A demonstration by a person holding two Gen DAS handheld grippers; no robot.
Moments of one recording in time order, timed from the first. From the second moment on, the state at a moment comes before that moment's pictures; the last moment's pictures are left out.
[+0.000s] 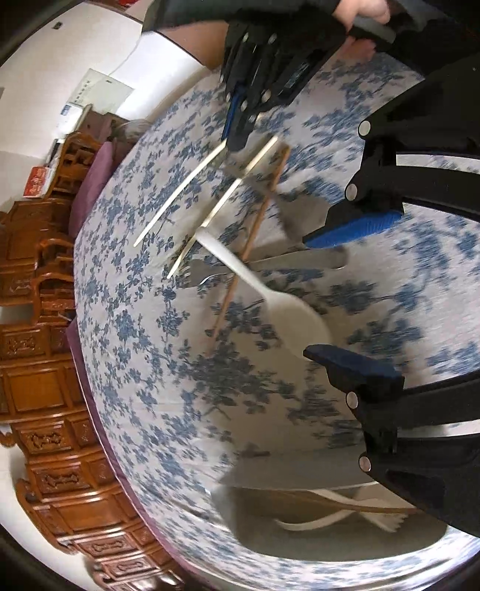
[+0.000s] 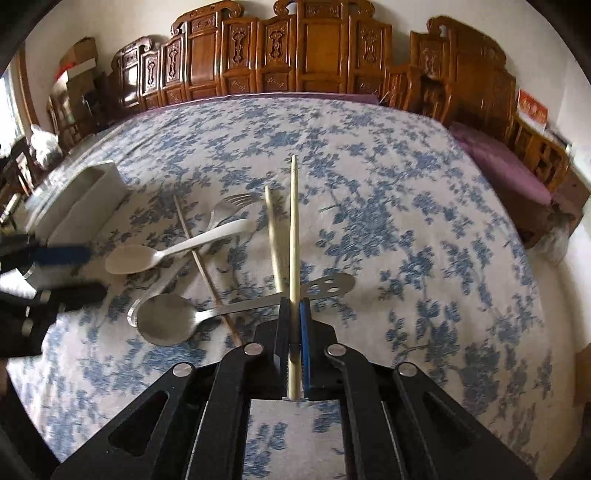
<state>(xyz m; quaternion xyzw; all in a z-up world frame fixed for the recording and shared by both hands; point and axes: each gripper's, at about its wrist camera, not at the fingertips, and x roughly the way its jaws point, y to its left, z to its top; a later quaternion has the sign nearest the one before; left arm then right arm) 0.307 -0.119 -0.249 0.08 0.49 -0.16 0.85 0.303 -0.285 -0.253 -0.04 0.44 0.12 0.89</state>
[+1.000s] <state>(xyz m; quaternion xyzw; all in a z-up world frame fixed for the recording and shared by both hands) 0.353 -0.128 -0.259 0.10 0.51 -0.15 0.84 0.299 -0.281 -0.244 0.00 0.43 0.13 0.89</state>
